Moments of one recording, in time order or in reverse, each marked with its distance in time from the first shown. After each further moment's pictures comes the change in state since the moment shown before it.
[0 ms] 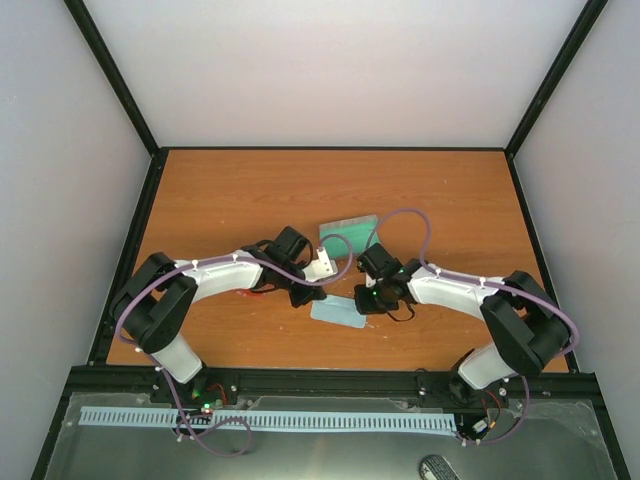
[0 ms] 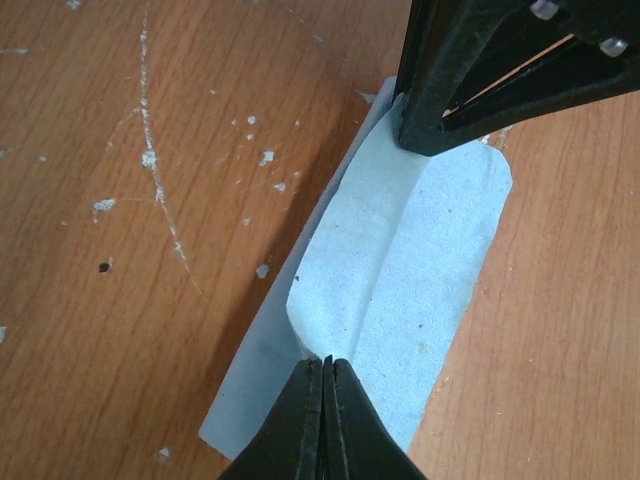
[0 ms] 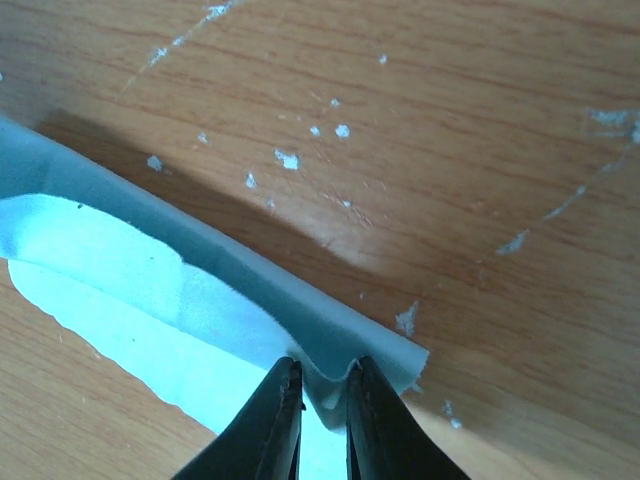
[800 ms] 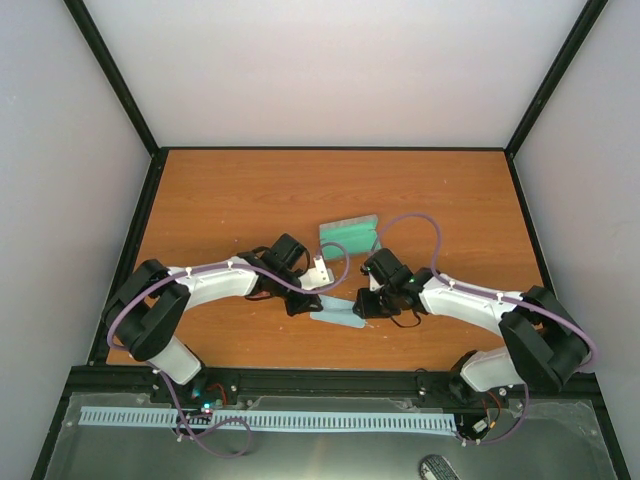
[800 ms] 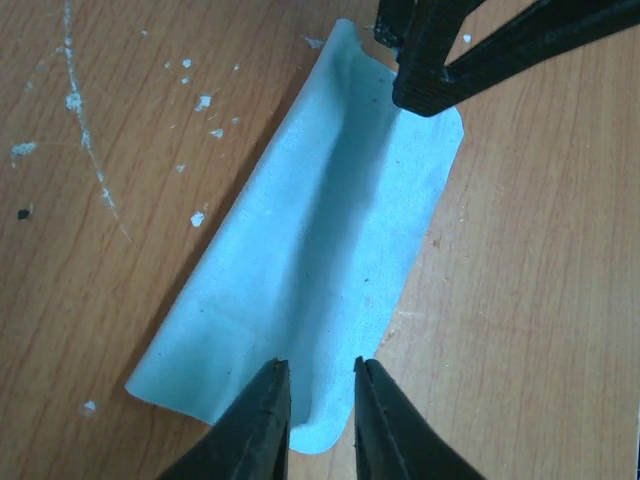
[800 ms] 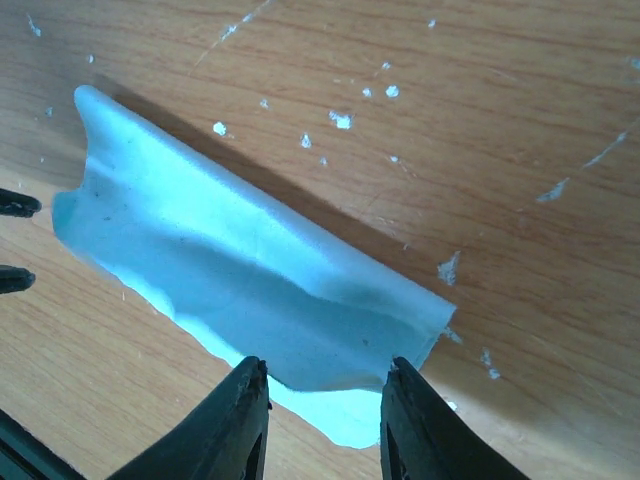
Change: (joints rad) left arm -0.021 -0.056 -0.064 -0.026 0.009 0.002; right arm 0.004 -0.128 -0.095 0.061 -0.049 0.029
